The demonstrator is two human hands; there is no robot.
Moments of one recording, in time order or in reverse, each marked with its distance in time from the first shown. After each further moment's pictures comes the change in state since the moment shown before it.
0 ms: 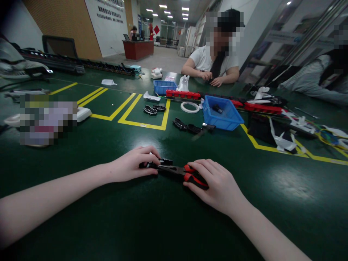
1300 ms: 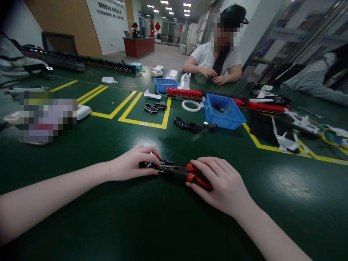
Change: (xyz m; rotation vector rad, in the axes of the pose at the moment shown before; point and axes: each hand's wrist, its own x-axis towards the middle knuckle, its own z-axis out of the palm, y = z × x) left_hand 0.002 -0.001 -0.003 -0.055 -0.044 0.027; right_hand -0.001 0.002 -0.004 -0.175 0.065 -0.101
